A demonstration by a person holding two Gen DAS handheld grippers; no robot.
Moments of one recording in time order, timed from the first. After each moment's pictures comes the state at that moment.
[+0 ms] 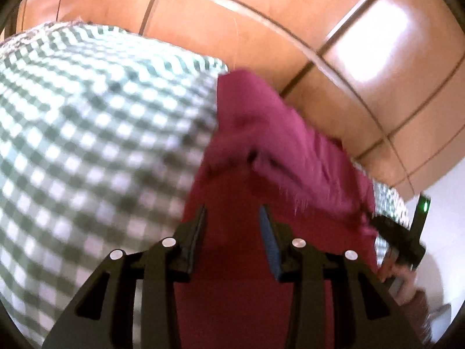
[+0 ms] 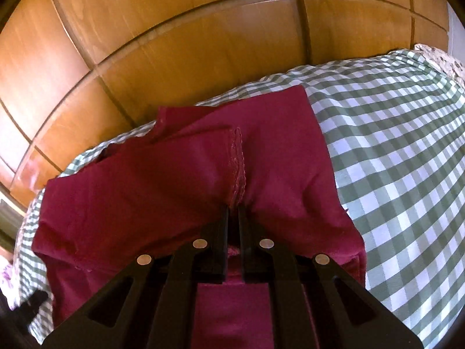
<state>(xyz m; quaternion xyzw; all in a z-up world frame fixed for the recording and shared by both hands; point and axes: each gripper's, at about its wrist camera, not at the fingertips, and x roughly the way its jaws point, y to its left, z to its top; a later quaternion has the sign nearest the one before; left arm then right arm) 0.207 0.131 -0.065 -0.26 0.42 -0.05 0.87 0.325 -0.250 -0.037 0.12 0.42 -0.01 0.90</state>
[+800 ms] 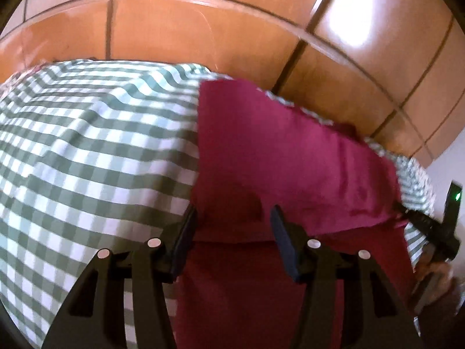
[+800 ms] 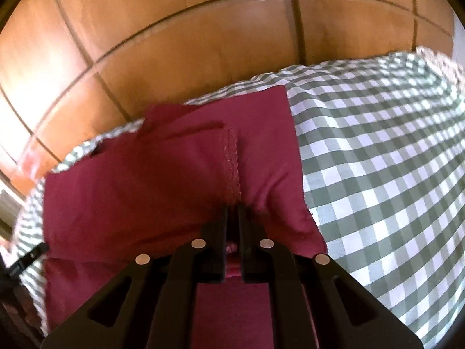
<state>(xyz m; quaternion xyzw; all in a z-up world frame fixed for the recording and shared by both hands) 0.255 0.110 -0.066 -0.16 0.44 -0.06 0.88 0.313 -0.279 -0.031 0.11 0.42 0.00 0.90</state>
